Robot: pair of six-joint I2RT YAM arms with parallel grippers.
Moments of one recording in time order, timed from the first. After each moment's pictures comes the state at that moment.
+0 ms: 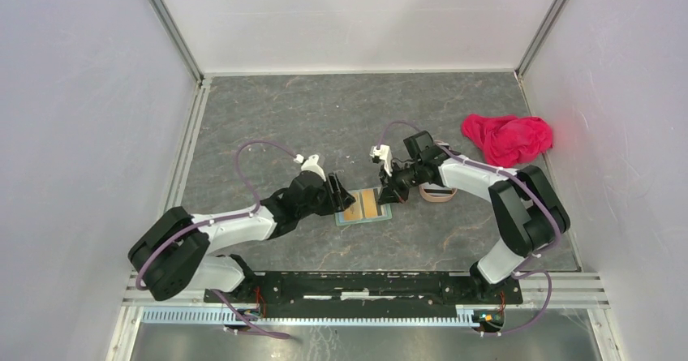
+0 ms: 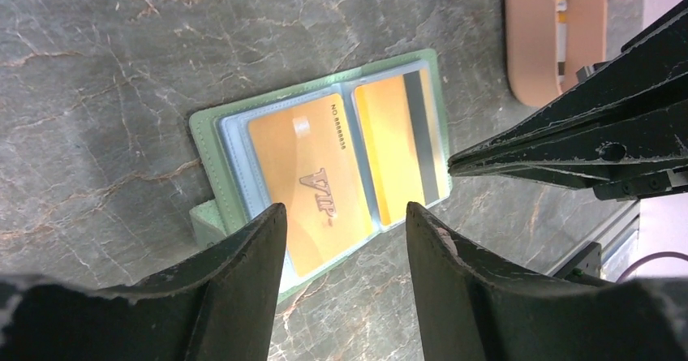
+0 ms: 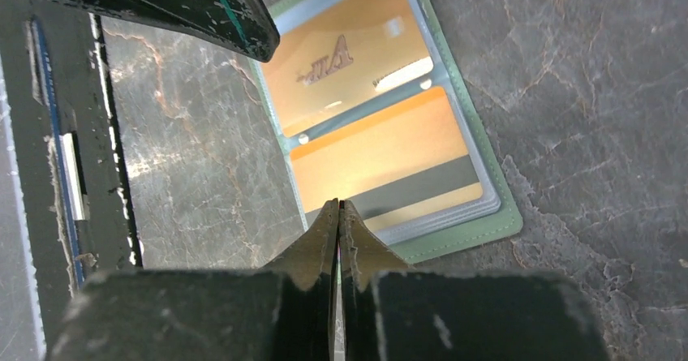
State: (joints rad) left arm -0.80 1.30 0.48 0.24 -0.07 -0.86; right arm 0.48 1.63 0.87 -0.29 -0.82 -0.47
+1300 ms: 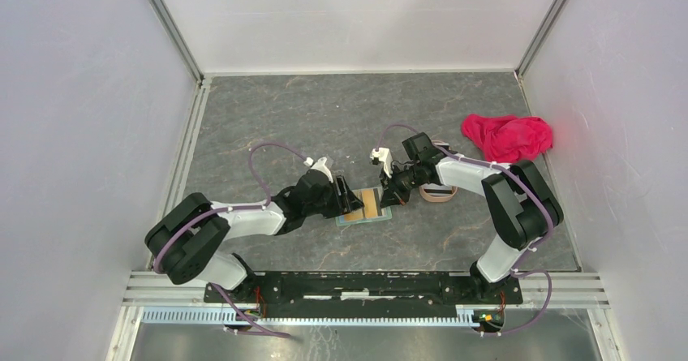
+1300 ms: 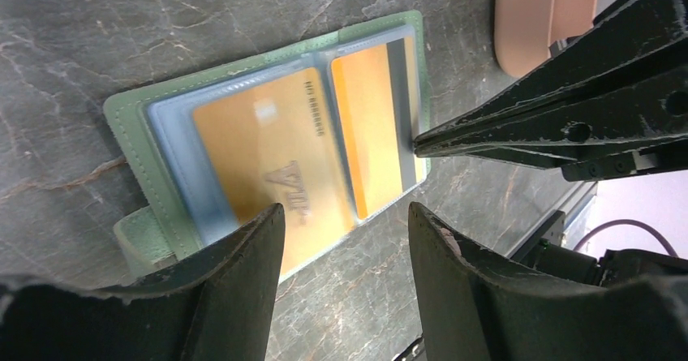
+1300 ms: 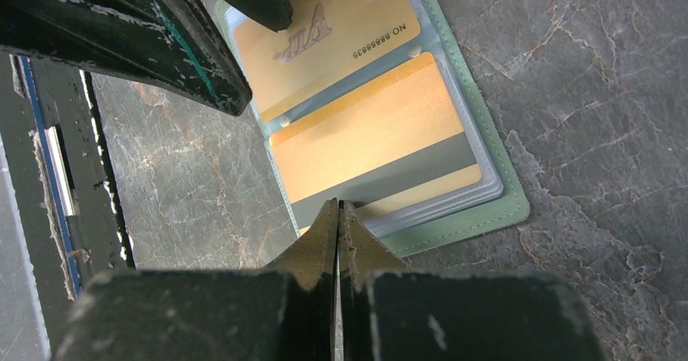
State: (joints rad) left arm -0.79 1.45 0.50 0.31 0.08 -0.93; right arm 0.47 1.69 0.88 -0.31 -0.79 -0.47
